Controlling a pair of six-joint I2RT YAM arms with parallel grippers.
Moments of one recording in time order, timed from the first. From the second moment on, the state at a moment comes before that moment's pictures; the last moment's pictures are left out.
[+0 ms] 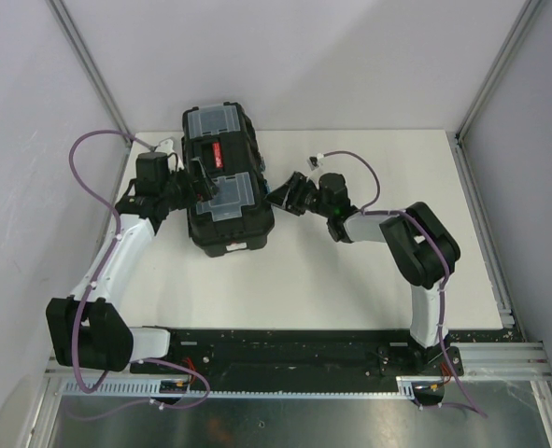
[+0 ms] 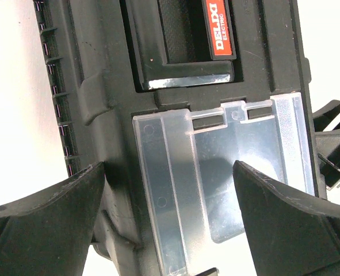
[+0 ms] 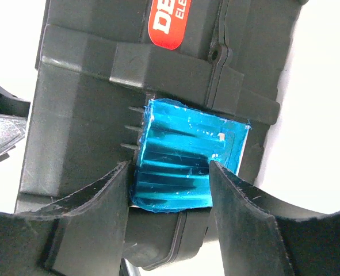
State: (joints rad) left arm -0.10 1.29 1.09 -0.43 0.17 -0.39; right arm 0.57 1.99 1.09 0.74 -0.43 0.98
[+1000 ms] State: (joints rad) left arm -0.10 1.31 1.09 -0.37 0.15 -0.34; right arm 0.58 1.97 1.29 0.41 -0.41 0.89
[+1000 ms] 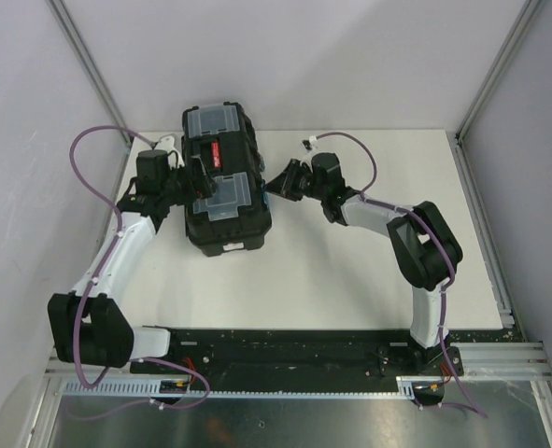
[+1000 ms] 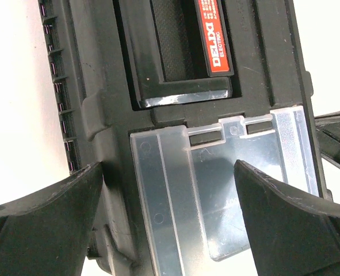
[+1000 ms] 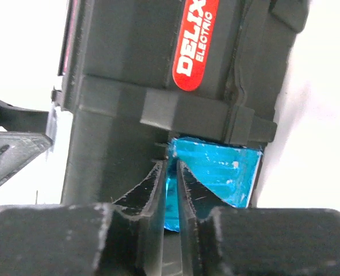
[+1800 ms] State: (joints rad) left arm -0.10 1.35 1.11 -0.34 0.12 -0.31; right arm 0.62 1.85 1.19 0.32 -0.32 0.99
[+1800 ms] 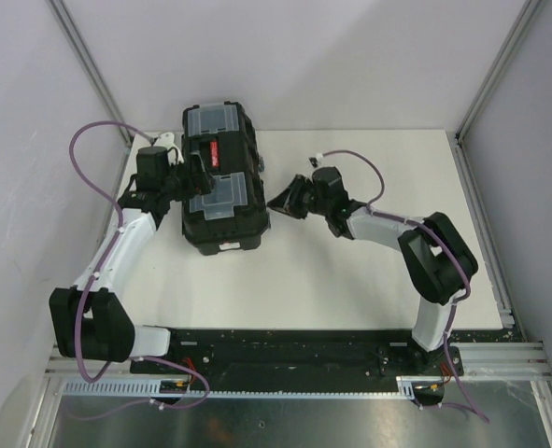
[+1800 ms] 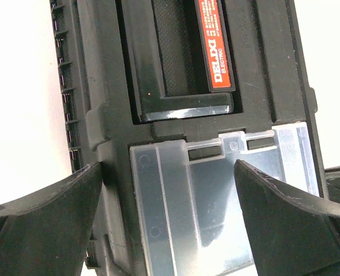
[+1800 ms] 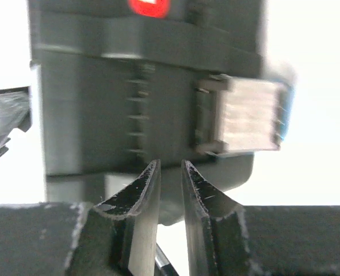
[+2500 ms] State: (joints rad) left arm -0.10 1.35 1.12 -0.35 0.11 -0.31; right arm 0.67 2.05 0.91 0.68 -0.28 1.52
